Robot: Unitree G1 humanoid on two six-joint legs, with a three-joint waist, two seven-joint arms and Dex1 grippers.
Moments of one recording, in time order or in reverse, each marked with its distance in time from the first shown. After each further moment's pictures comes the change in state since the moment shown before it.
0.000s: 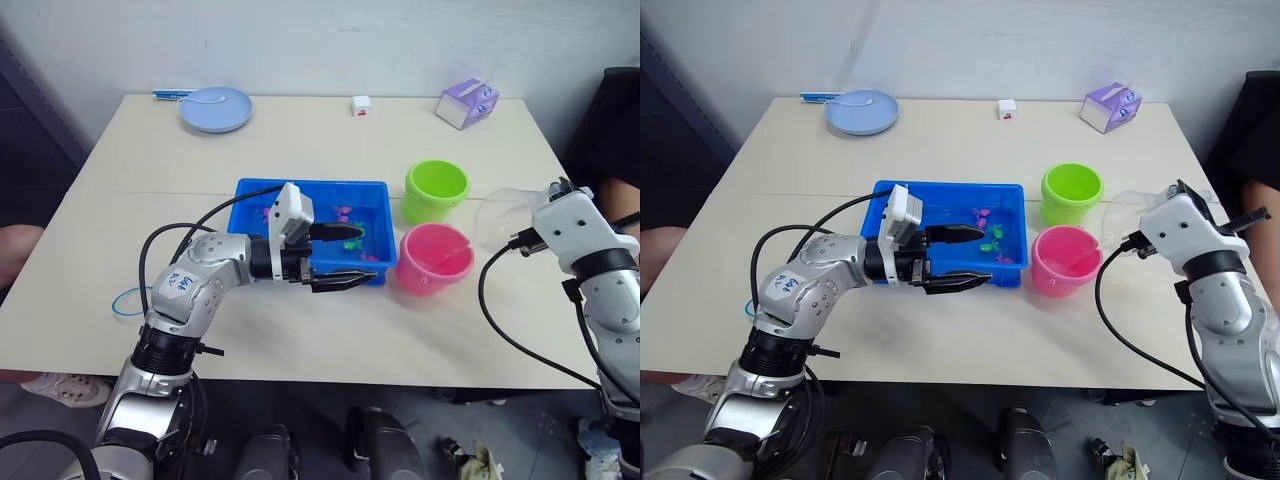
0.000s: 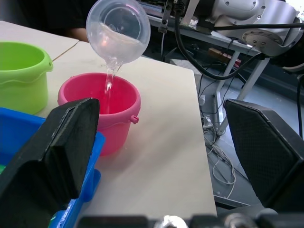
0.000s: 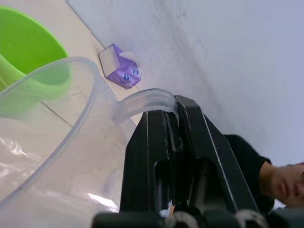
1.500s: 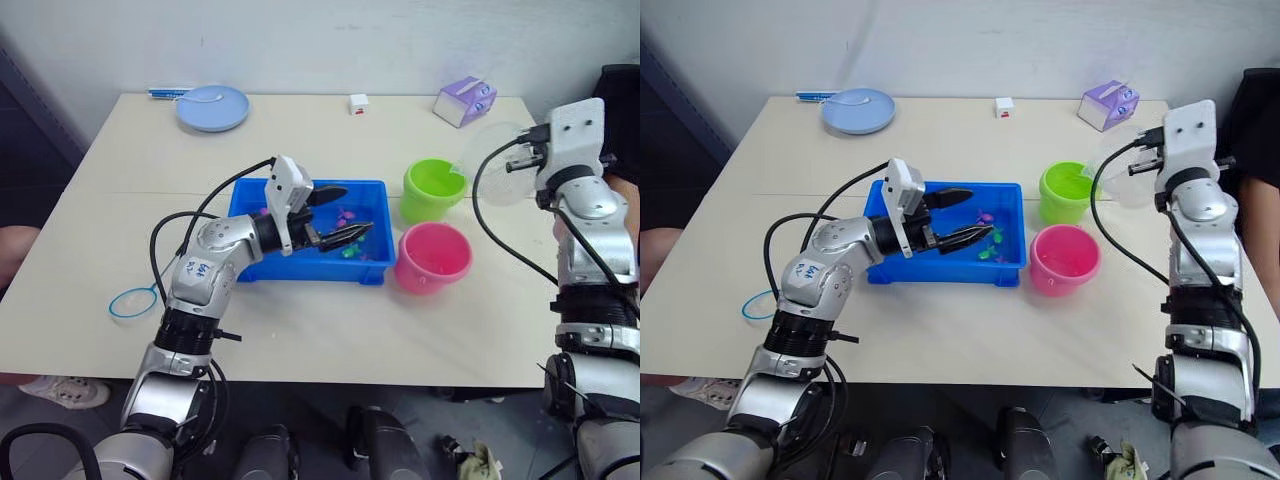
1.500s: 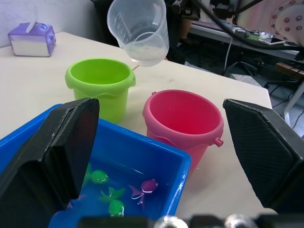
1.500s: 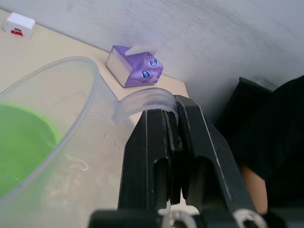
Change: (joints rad) left arm -0.087 -0.101 0.052 0.196 0.143 -0.162 0.163; right arm -0.712 0.155 0.061 0.862 0.183 -0.022 0.012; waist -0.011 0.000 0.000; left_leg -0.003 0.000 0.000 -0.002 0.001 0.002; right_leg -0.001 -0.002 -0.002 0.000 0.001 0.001
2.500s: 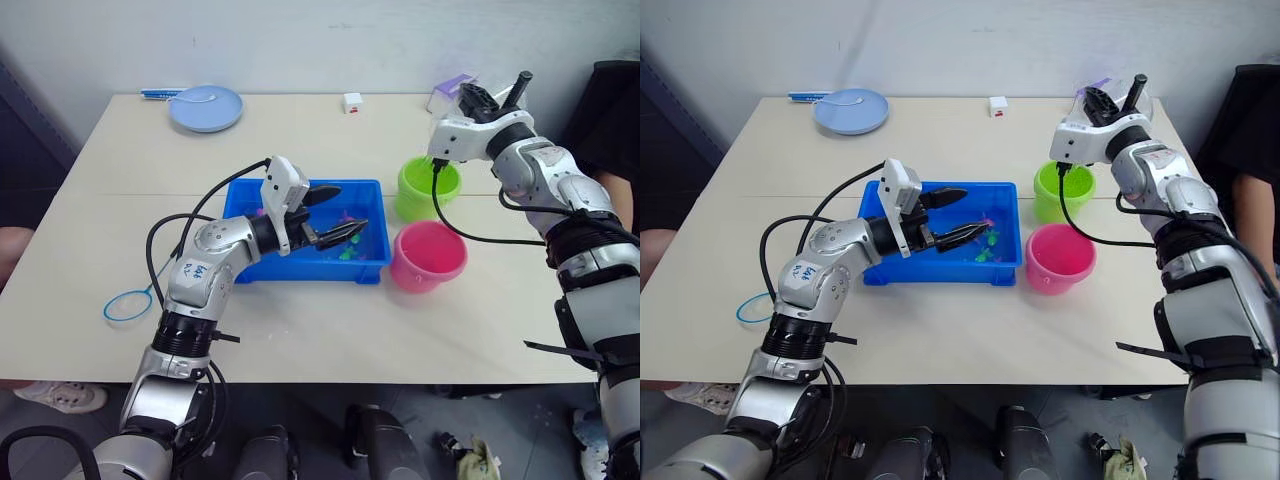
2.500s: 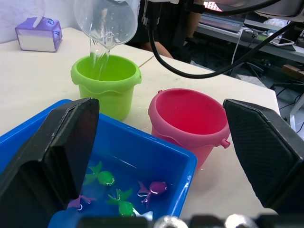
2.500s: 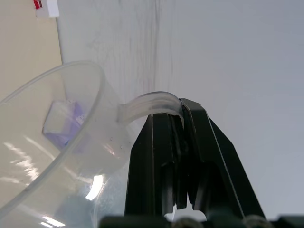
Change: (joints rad) left arm 0.015 0.000 0.011 -0.026 -0.001 0.029 0.041; right arm -0.390 -0.081 0.619 0.515 -0.698 -0.584 -0.288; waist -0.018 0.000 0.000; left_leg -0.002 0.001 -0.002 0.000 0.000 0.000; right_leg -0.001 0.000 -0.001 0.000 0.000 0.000
